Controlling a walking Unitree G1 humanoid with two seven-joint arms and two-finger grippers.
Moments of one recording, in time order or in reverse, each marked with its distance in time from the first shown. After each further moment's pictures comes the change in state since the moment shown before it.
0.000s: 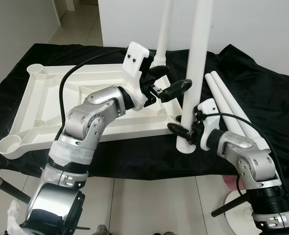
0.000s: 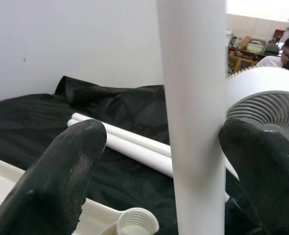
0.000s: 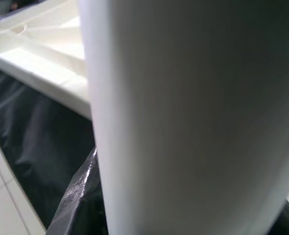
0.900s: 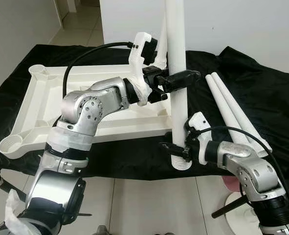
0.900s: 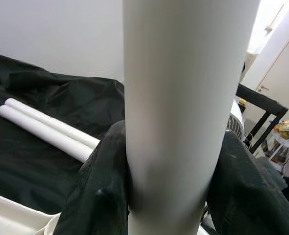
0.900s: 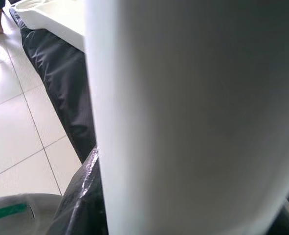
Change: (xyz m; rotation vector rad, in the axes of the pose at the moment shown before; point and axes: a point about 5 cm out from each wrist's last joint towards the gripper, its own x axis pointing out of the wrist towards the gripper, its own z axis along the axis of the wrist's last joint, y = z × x) left arm 0.007 -0.007 0.014 -0.242 0.009 -0.153; right arm -0.004 0.022 -0.009 -0.025 0.067 0.167
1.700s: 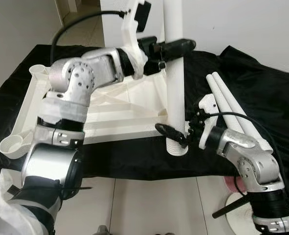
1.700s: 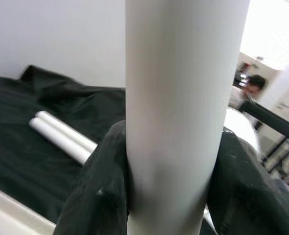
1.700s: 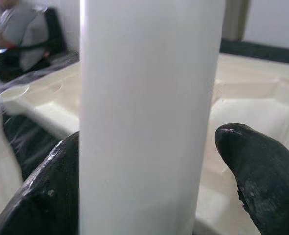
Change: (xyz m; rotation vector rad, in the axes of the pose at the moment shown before) left arm 0.009 0.018 0.052 -0.042 -0.028 0.126; right arm 0.004 -0.015 0.040 0.004 -0.271 -0.140
